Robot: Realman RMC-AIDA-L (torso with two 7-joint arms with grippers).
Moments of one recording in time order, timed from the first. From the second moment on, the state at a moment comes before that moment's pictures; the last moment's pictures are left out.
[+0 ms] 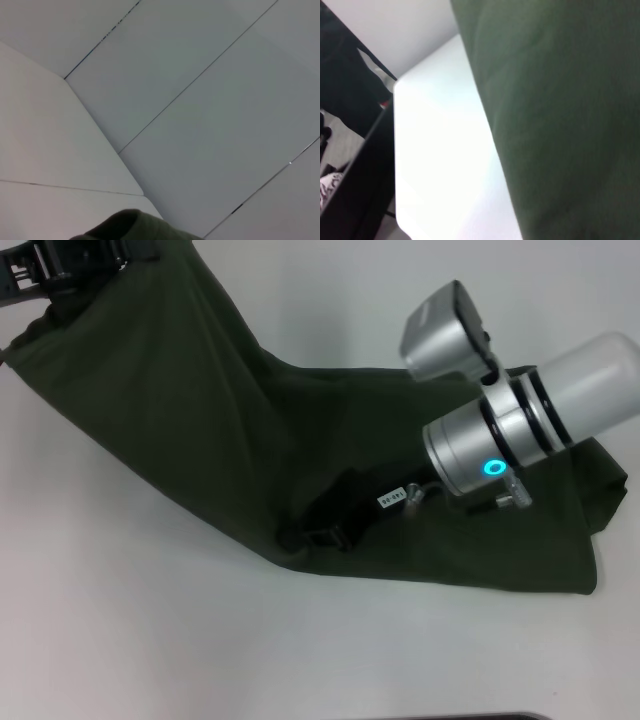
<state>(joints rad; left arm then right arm) -0.65 -2.05 0.27 0.78 2.11 1.80 -2.08 0.85 2.12 -1.22 -0.34 -1.97 -1.35 1.76</state>
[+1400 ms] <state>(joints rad) -0.60 -2.03 0.28 0.78 2.07 1.86 -2.10 0.74 2.10 -1.35 -0.50 -1.77 -1.23 1.88</state>
